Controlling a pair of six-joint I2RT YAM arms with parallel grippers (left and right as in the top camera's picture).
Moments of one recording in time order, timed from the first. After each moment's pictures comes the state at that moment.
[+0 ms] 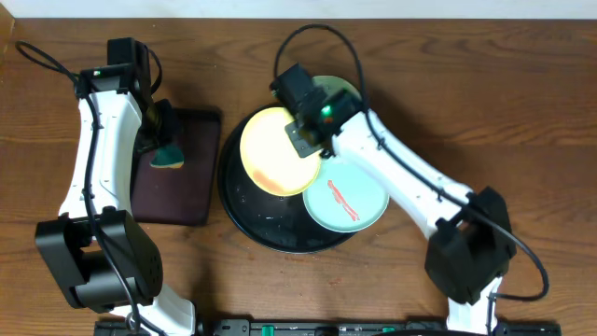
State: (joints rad) left arm 0.14 1.79 1.57 -1.19 -0.09 -0.35; right arm 0.75 2.00 1.78 -0.96 0.29 0.18
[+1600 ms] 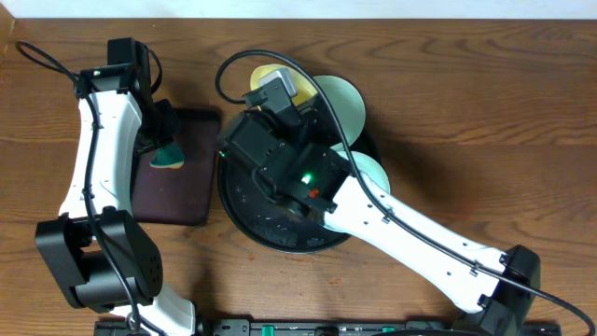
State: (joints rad) left arm 0.14 1.79 1.57 -1.19 -0.09 -0.35; right arm 1.01 1.81 1.78 -0.90 1.12 0.12
